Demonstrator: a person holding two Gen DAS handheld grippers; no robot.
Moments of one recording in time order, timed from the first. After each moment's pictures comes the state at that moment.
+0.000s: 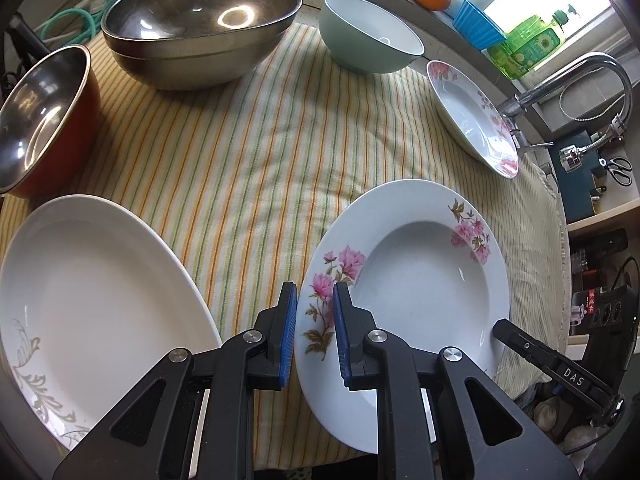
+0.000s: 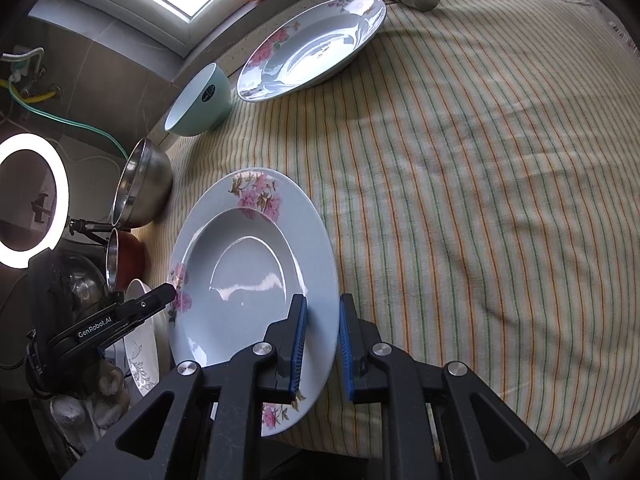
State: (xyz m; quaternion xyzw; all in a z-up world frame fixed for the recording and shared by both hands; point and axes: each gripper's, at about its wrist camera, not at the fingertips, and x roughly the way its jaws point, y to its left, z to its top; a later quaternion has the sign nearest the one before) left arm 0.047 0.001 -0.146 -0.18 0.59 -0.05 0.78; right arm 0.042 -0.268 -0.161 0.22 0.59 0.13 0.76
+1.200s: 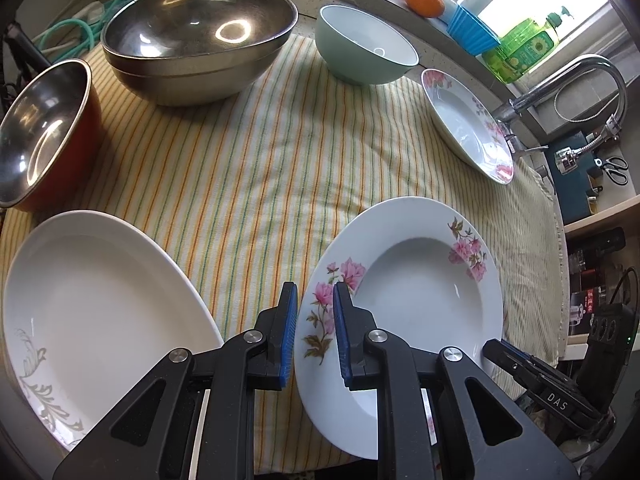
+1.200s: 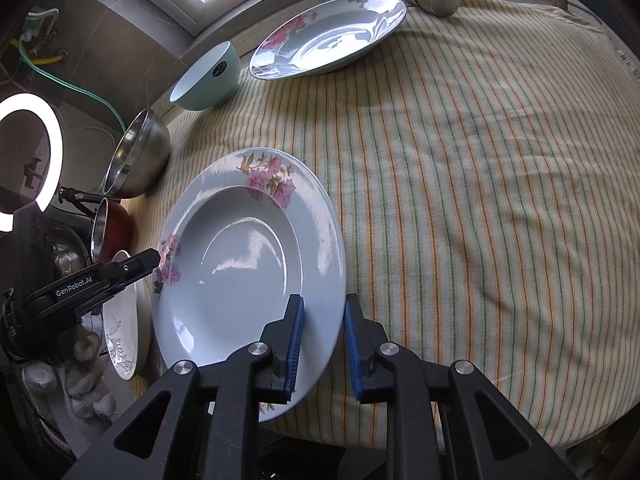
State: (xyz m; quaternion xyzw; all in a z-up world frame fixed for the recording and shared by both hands) left arm 0.047 0.003 -0.138 -0.17 0.58 -0.06 0.79; right arm 0.031 -0.257 -0.162 0.17 0.60 0.14 0.77
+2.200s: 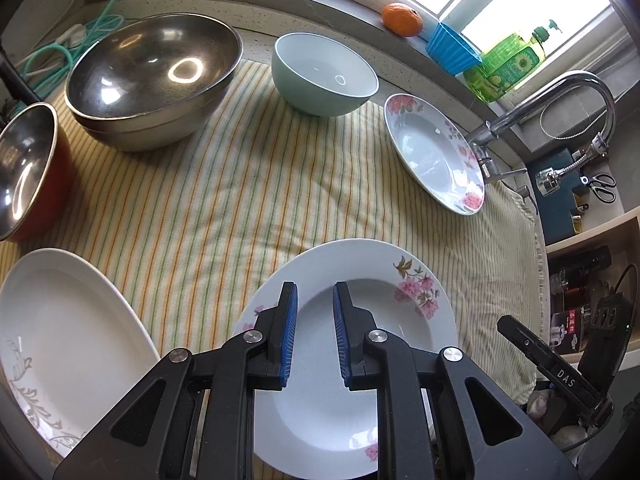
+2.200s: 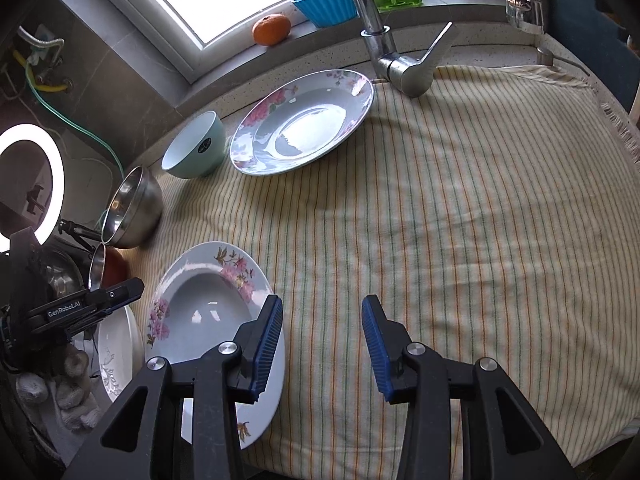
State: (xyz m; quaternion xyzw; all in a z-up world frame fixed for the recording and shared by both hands) left arm 0.072 -0.028 -0.117 -0.19 0.56 -0.07 0.80; right arm 0.077 -0.316 -0.116 0.15 0.54 0.12 0.82
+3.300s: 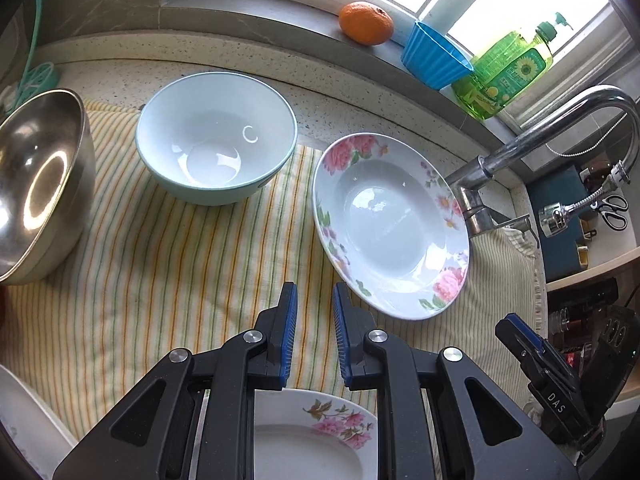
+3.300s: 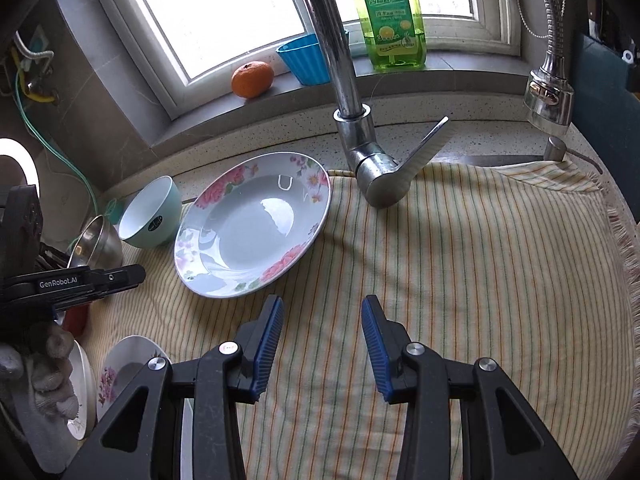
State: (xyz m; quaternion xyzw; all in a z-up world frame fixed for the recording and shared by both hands) left arm 0.169 -0.085 -0.118 -0.18 0.55 -0.07 0.81; right arm 0.171 -0.352 -0.108 0.09 0.48 0.12 0.86
